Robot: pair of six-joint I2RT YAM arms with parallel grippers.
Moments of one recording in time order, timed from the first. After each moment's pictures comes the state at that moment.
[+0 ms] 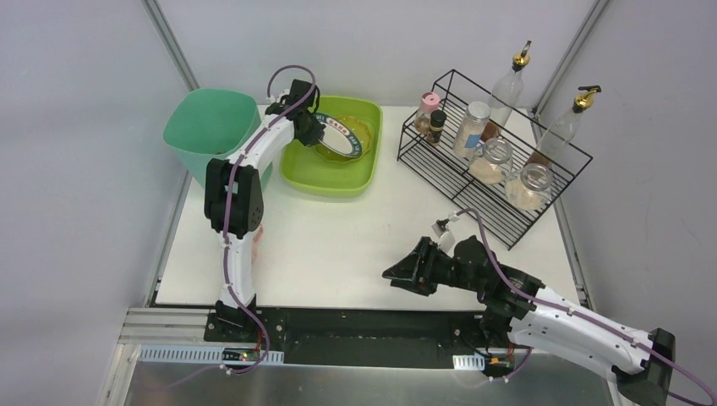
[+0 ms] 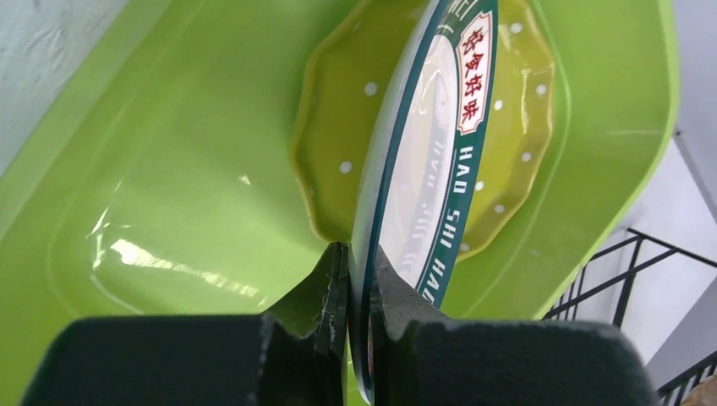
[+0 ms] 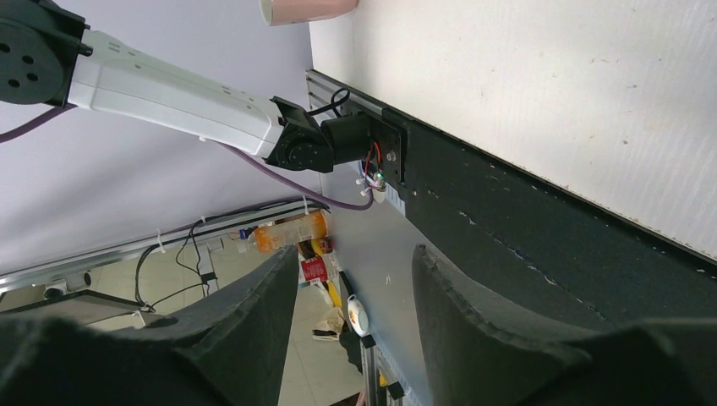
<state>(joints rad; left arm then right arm) -0.29 2.10 1.85 -0.66 -0.16 -0.97 1.03 0.56 0.41 -0.25 -0.17 1.40</state>
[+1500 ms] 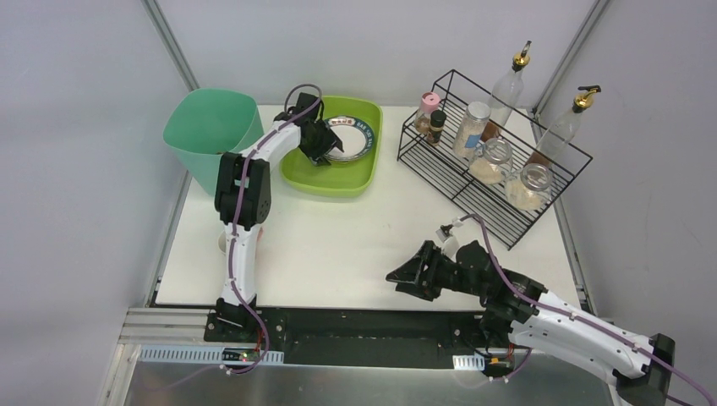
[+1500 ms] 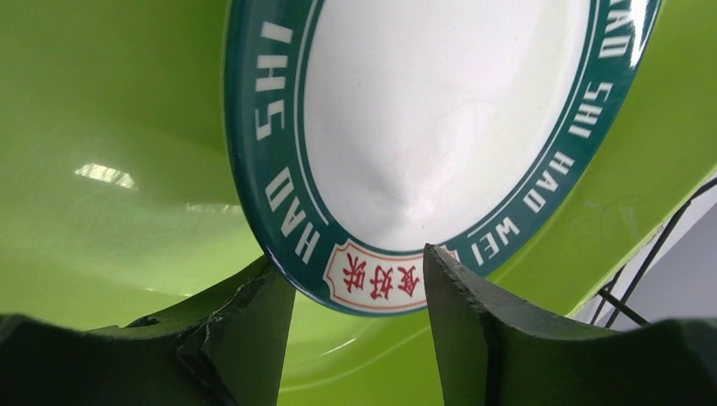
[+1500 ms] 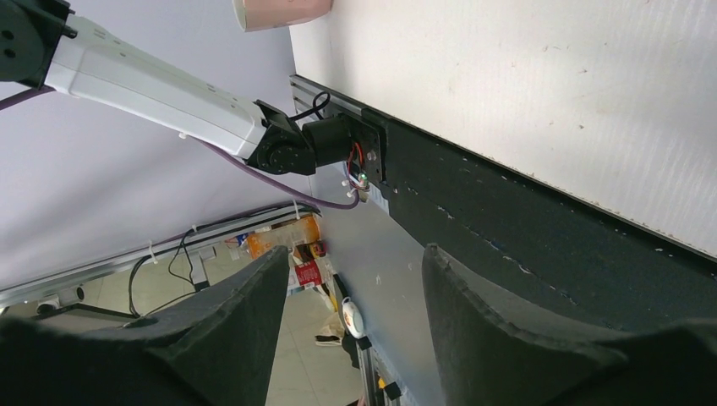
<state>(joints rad) -0.28 2.22 1.82 -0.59 0.11 -0.99 1.03 0.50 0.36 -0.31 -0.16 1.42</state>
